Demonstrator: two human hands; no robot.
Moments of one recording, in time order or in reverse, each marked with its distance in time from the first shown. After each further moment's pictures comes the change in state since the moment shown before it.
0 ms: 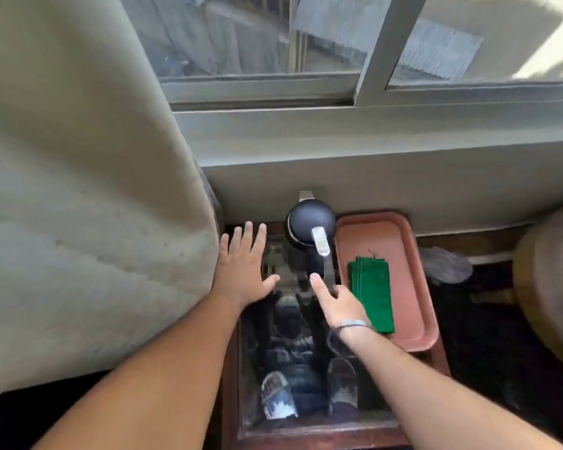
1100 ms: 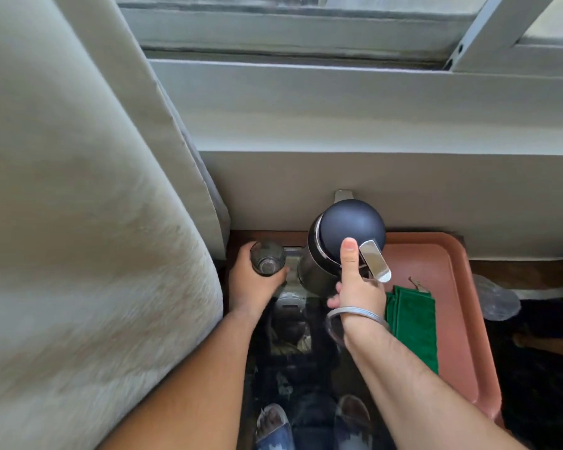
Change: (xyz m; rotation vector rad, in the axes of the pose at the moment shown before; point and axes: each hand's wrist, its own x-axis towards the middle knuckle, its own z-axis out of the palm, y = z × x) left_hand 0.080 -0.019 0.124 -1.119 0.230 -0.617; right_hand 0.112 -0.058 0.050 0.682 0.307 0.056
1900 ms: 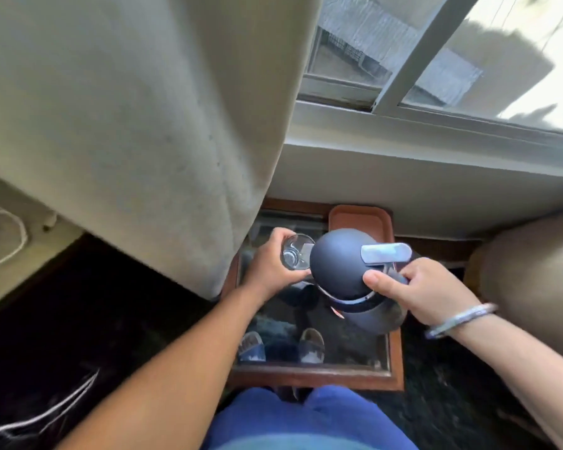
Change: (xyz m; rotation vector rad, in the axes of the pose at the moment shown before) left_hand -0.223 0.121 -0.127 0.033 -0.347 0.268; right_hand -0.217 -0.125 -0.251 -1.126 -0.449 -0.603
